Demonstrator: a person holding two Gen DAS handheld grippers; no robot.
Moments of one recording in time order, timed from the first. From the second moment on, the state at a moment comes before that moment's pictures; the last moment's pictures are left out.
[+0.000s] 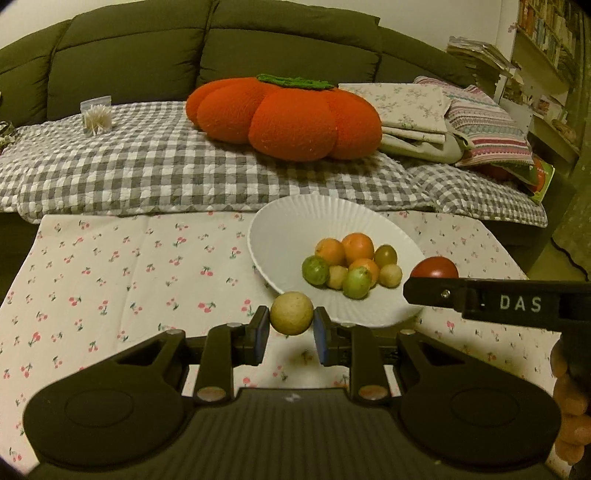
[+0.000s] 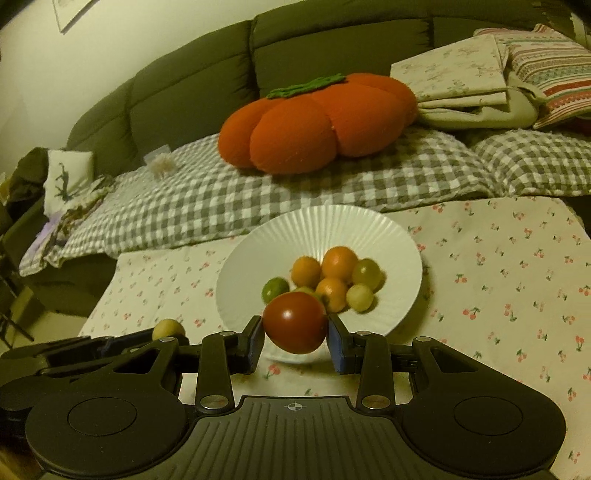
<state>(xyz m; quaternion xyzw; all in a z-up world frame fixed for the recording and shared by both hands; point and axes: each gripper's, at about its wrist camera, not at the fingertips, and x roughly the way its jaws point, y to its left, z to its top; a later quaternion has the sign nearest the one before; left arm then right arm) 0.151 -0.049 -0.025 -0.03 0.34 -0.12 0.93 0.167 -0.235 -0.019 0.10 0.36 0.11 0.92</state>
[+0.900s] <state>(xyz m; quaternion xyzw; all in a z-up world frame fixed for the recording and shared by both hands) 0.255 -0.063 -0.048 -0.08 0.33 -0.15 0.93 0.257 -0.260 -0.034 0.13 0.34 0.07 0.93</state>
